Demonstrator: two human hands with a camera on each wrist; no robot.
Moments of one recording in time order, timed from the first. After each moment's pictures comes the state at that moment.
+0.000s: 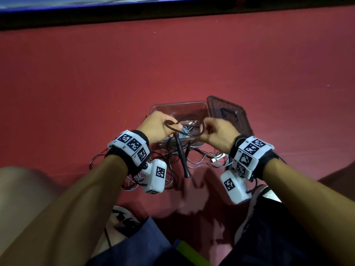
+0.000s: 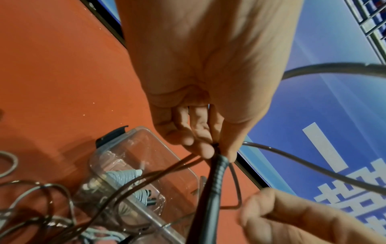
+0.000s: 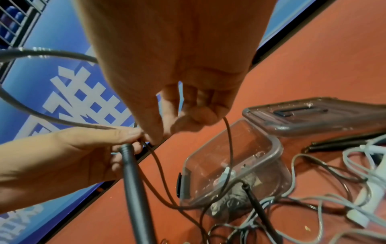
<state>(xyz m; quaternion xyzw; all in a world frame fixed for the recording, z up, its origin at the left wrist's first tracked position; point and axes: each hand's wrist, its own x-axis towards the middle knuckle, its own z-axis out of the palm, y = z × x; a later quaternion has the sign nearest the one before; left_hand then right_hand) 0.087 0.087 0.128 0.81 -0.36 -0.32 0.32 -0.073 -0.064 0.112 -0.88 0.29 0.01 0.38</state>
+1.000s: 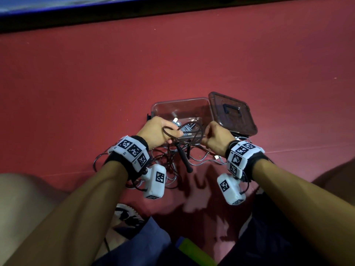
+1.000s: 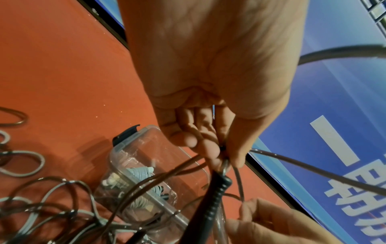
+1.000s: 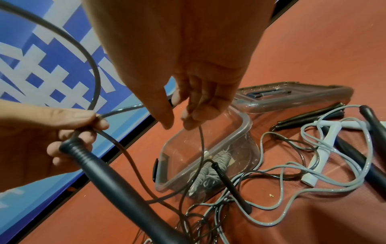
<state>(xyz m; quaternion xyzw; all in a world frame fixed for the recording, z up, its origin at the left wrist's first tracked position) 0.079 0.099 0.123 0.80 -0.33 -0.38 0.32 -0.074 -0.056 0.076 -0.84 0.37 0.02 0.40</state>
